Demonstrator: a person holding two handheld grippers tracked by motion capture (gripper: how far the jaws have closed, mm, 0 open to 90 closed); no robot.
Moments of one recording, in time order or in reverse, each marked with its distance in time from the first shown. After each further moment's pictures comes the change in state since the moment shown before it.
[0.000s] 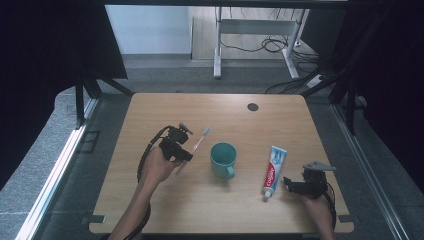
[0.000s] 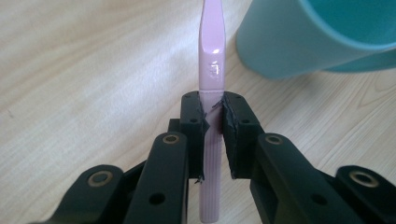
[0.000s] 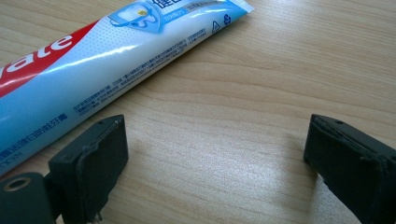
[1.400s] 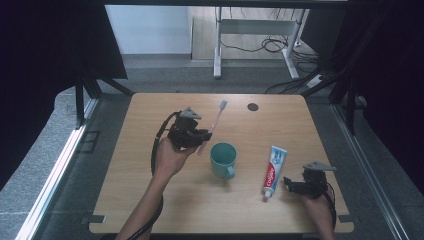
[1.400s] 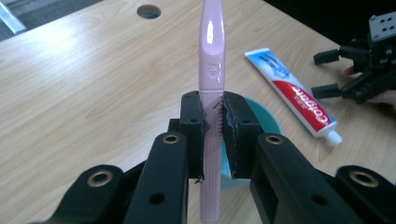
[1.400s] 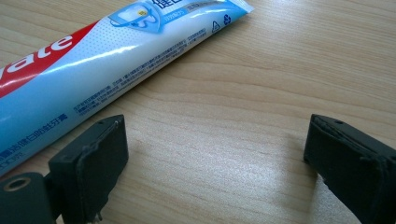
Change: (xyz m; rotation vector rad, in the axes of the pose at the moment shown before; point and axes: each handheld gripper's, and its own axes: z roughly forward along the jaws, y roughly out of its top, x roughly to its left) left arm -0.037 0.032 -0.037 -0.404 -0.043 0.133; right arm 0.000 0.000 0.000 0.001 0.001 0.002
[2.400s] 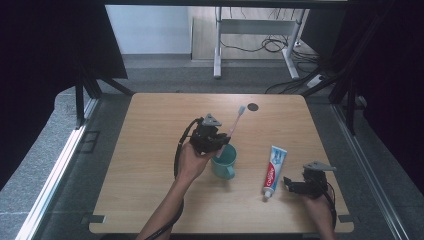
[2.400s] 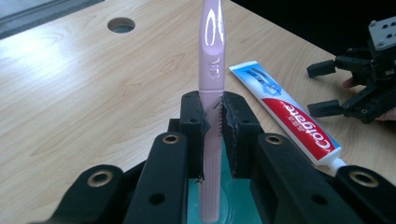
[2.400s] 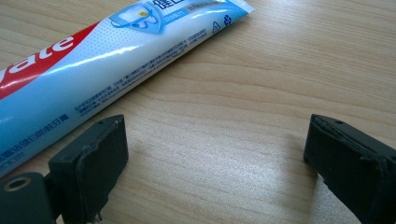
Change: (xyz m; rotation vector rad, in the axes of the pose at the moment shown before) left arm -0.022 -0.005 0.059 -0.047 -0.032 0.018; right arm 0.000 0.000 0.000 -0.002 0.006 0.002
